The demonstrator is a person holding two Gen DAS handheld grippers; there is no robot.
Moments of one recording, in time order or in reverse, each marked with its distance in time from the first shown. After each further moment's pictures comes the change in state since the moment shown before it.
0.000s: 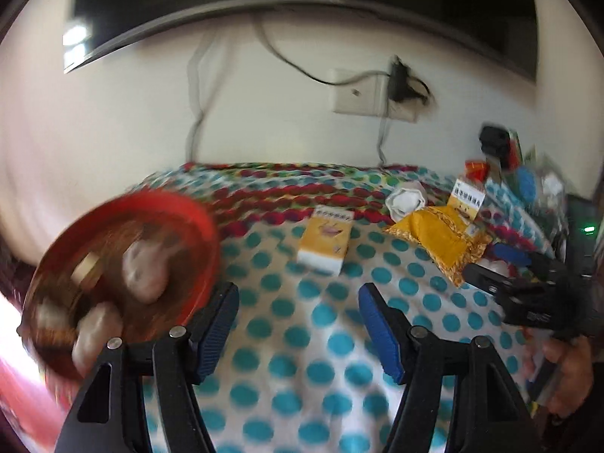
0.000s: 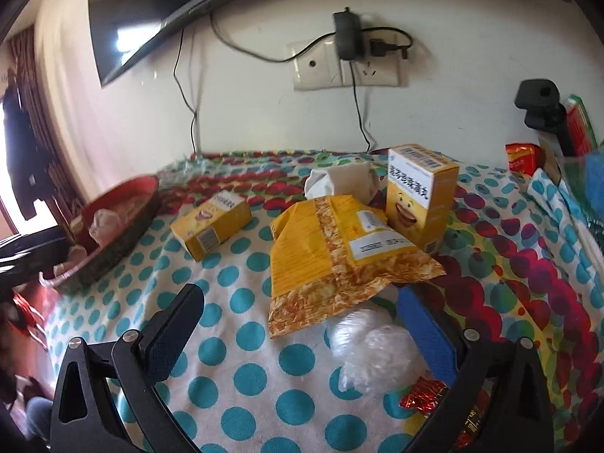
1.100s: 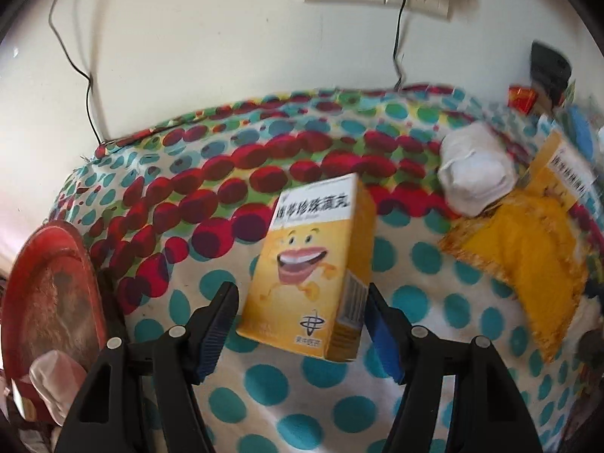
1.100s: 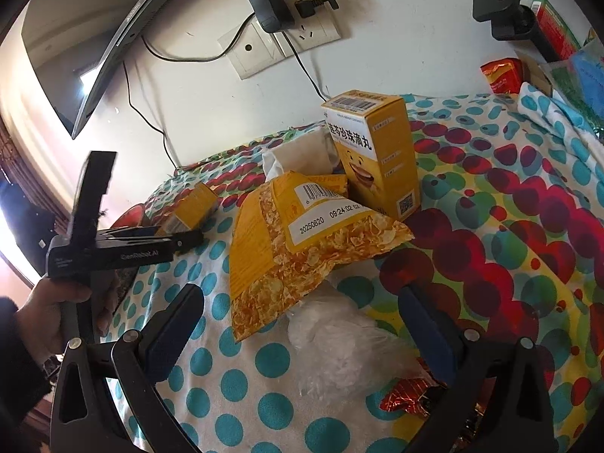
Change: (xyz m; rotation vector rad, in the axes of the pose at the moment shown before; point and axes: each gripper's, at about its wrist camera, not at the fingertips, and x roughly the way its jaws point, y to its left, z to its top) left arm 0.183 -0.018 0.054 0.134 0.345 0.007; right arm 0.020 -0.047 -0.004 0.259 0.088 0.072
